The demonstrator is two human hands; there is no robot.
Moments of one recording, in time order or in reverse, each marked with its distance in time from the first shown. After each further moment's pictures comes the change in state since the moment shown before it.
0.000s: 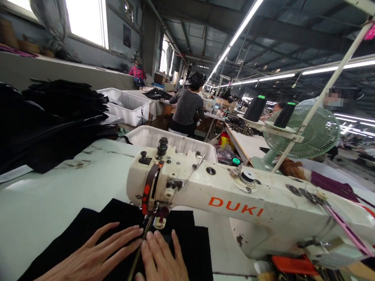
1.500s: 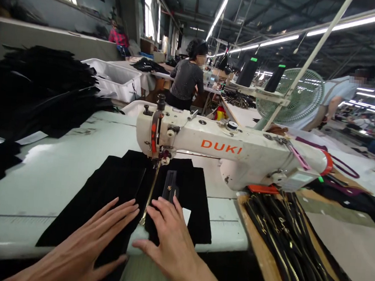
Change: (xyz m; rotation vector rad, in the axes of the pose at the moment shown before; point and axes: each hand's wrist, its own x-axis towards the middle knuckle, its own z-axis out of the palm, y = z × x) left_hand -0.060 0.076 0.005 -0.041 0.176 -0.066; right_hand -0.026 -0.069 -0.069 0.508 -0.163 0.406
